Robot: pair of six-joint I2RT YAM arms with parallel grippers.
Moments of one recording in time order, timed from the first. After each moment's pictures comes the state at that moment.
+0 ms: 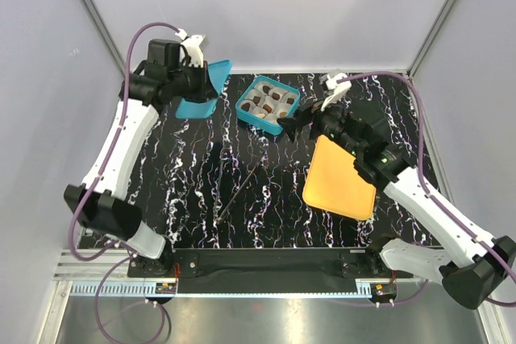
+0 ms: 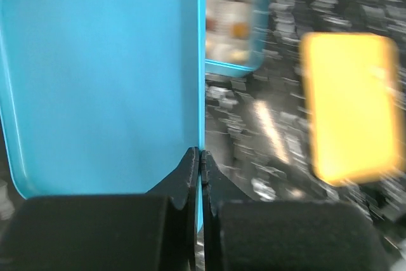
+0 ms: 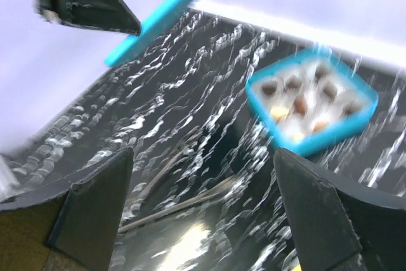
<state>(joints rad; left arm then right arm) -0.25 1.58 1.76 -0.83 0.29 -0.12 0.62 1.07 1.09 -0.13 -0.08 0.27</state>
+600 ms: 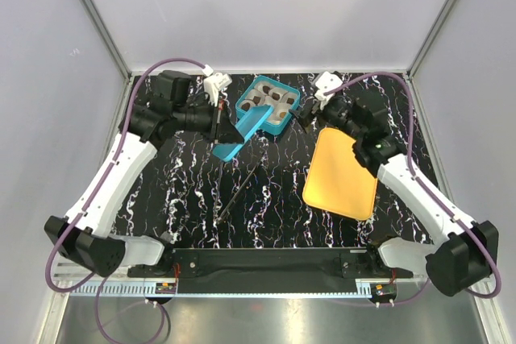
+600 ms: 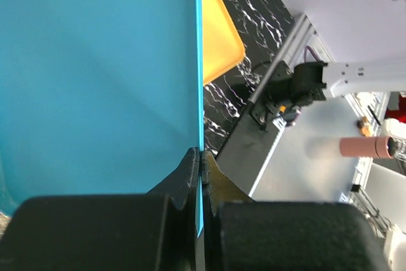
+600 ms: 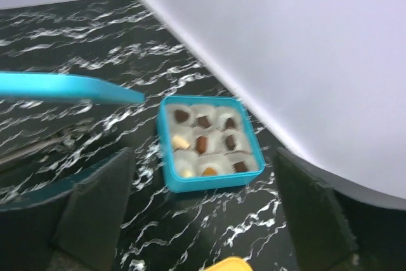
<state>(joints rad) -0.41 1.32 1.48 -0.84 0.76 -0.19 0.45 1.20 1.01 0.18 -0.32 -0.34</state>
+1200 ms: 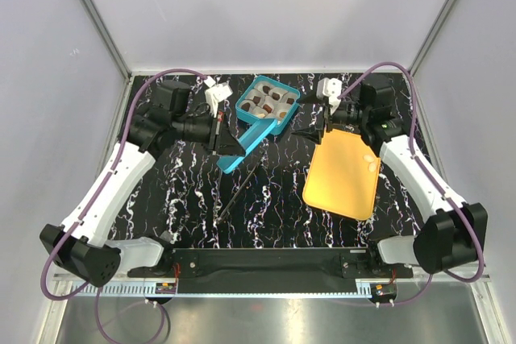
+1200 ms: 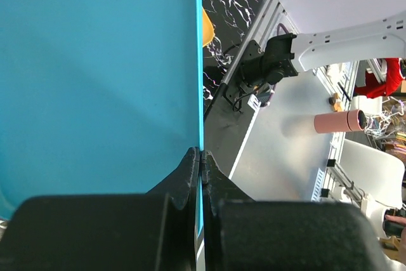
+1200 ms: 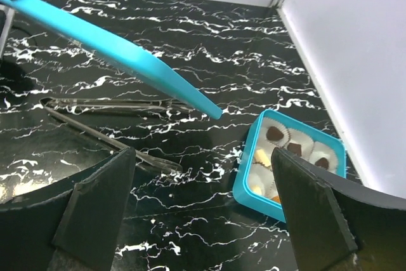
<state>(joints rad) -0.42 1.24 1.36 -0.81 0.87 -0.20 0.26 1.32 1.14 -0.08 -1.06 -0.53</state>
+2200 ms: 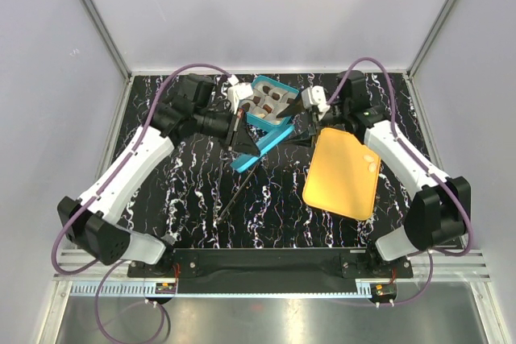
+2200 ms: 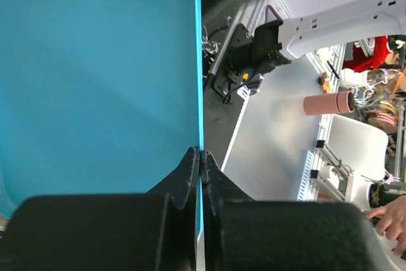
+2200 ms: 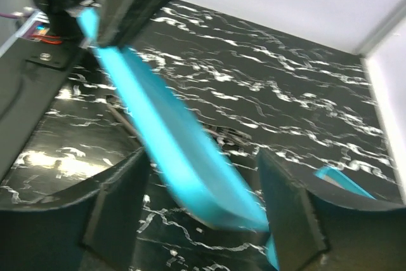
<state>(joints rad) -0.51 1.38 1.44 -0.81 0.89 -0.20 0.33 1.49 1.26 -0.26 -1.29 -0.77</state>
